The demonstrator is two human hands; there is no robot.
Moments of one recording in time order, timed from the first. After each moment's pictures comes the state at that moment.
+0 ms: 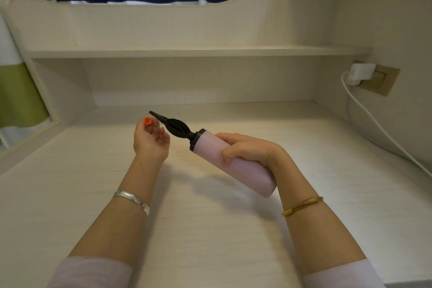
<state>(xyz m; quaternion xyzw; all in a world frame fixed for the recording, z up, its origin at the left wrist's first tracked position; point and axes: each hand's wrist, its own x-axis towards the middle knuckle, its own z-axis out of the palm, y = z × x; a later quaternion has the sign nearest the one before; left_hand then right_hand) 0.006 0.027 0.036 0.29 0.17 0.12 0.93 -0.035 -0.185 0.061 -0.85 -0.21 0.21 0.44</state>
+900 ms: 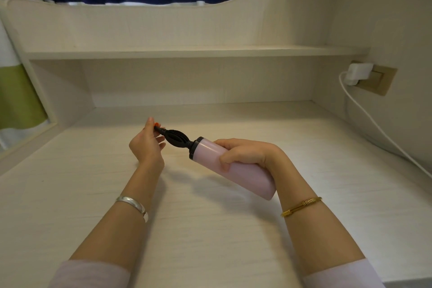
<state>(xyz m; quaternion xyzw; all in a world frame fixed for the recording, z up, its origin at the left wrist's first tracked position) 0.005 0.020 0.022 0.49 0.18 0.27 0.81 -0.041 -0.184 0.063 -0.87 -0.19 0.24 0.39</state>
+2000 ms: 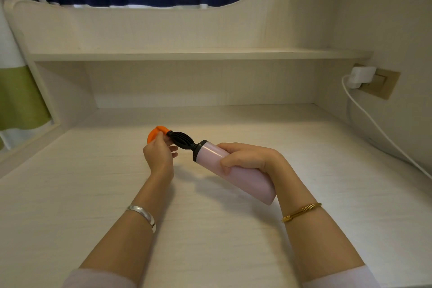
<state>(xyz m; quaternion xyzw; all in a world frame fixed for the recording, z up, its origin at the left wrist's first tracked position) 0.005 0.007 0.005 0.55 0.19 0.25 0.77 -0.039 -0.182 0.058 -0.88 -0.18 0.23 0.38</state>
